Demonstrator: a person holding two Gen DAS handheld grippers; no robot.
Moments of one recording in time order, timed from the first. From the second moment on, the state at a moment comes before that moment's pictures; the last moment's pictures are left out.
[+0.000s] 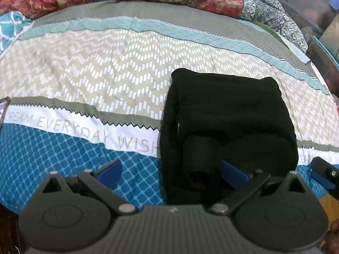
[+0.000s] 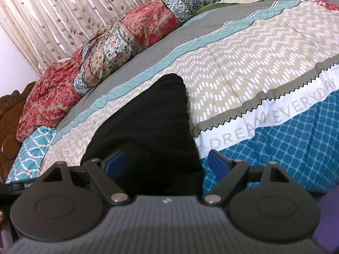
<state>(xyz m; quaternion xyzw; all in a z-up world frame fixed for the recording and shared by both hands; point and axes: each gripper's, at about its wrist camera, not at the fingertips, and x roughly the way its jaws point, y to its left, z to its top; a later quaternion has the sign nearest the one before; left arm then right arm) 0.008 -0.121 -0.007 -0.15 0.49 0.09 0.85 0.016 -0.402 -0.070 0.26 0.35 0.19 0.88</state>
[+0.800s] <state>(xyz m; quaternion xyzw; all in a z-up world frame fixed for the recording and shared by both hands) 0.049 -0.073 -0.036 -0.28 0.51 0.04 0.81 0.054 -0.427 -0.092 0.32 0.38 0.19 0.85</state>
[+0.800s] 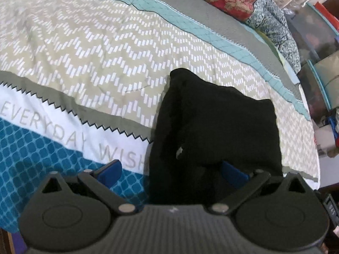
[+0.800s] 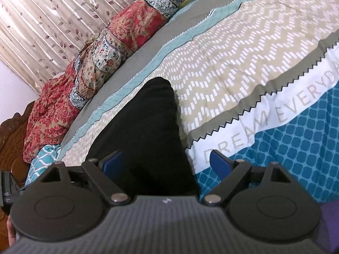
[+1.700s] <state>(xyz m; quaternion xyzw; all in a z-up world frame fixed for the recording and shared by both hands) 0.078 -0.086 -0.075 -0.31 0.48 -0.09 0.82 0.090 -0.374 -0.110 0.30 0.41 0.32 0.80</state>
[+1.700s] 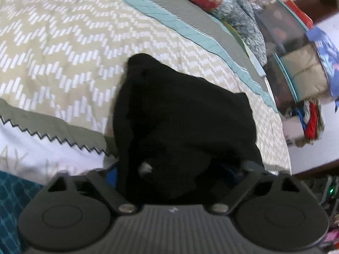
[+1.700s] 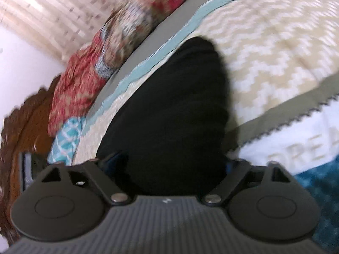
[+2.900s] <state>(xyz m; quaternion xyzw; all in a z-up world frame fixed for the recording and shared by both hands) 0.387 -0.034 -0.051 -0.18 0.39 0.04 0.90 0.343 -0.245 -0.068 0.10 0.20 0.28 0.93</state>
